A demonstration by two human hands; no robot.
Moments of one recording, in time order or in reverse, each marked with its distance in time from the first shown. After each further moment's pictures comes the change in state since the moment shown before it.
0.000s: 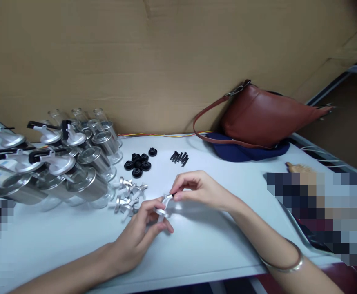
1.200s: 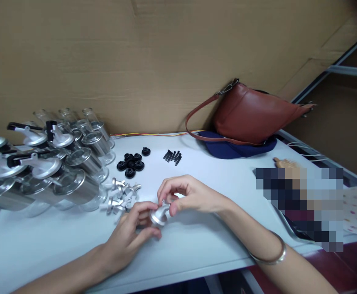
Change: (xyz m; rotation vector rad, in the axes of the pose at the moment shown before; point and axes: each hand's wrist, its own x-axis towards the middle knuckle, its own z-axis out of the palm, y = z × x) left_hand 0.002 0.002 -0.003 -0.033 0.058 -0.077; right_hand -0.004 0.003 0.007 0.150 -0.190 -0.014
